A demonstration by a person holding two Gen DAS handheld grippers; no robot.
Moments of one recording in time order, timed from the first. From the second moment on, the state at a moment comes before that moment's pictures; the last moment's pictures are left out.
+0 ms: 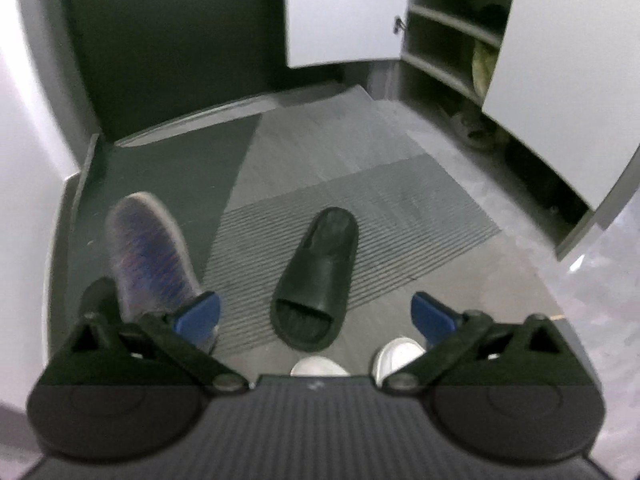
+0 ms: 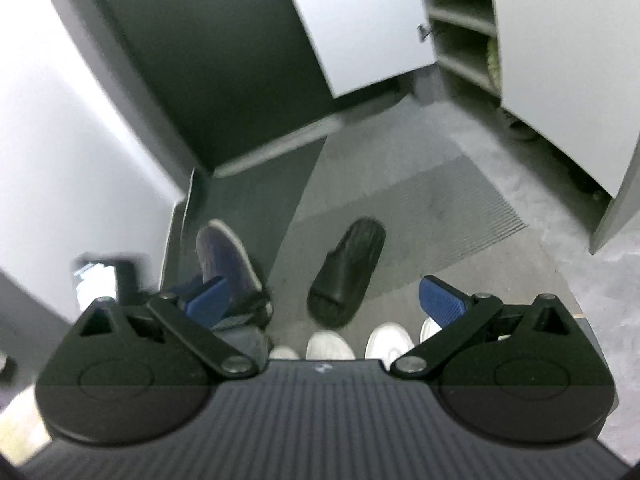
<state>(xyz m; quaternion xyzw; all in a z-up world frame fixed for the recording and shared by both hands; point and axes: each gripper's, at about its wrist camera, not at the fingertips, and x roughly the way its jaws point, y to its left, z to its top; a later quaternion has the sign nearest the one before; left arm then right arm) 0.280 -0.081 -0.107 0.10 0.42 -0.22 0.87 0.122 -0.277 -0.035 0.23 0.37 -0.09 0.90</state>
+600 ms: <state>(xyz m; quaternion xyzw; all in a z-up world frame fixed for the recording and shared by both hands) 0.212 0.006 0.048 0.11 0.36 -0.14 0.91 0.211 -0.260 -0.069 0.18 0.40 -0.02 0.90</state>
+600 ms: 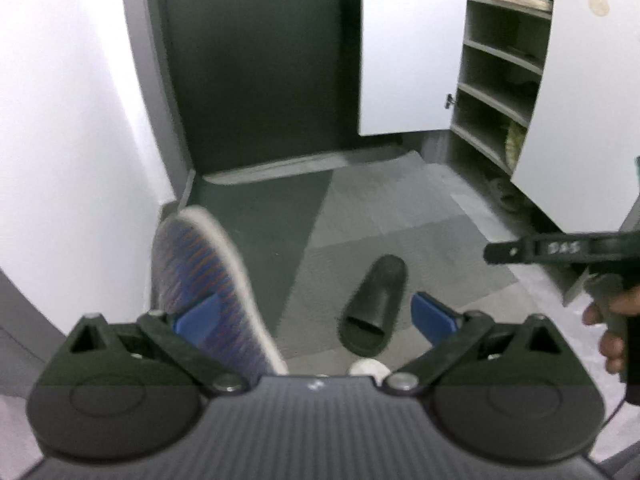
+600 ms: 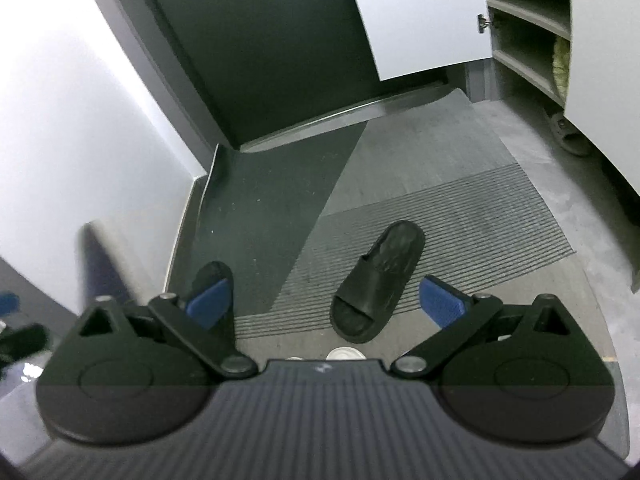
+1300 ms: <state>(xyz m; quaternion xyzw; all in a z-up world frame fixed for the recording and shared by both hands) 0.203 0.082 0.026 0.01 0.37 -0.06 0.93 0.310 -0.181 -0.113 0.05 0.49 0.08 0.87</state>
